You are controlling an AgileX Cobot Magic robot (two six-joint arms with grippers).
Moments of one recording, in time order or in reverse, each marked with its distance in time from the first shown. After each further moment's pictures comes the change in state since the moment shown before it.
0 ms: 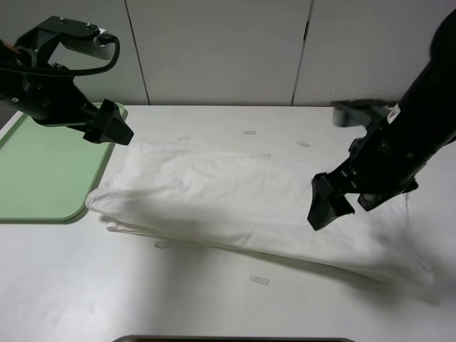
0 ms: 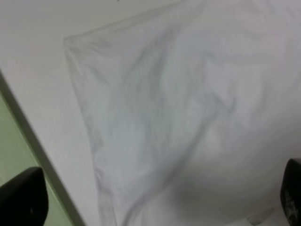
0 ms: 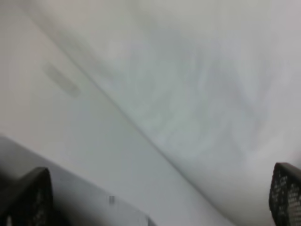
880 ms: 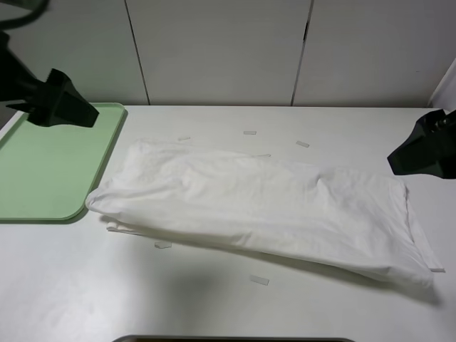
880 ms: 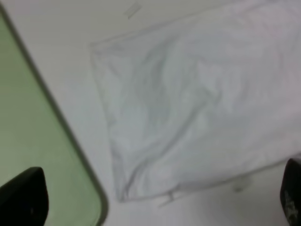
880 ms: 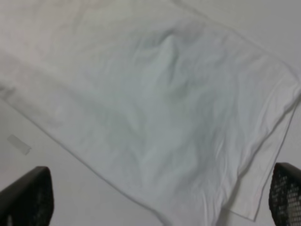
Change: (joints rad) left arm 0.000 -0.252 0.000 0.087 0.152 -0.116; right arm 0.000 -0.553 0.000 -0.290 0.050 0.198
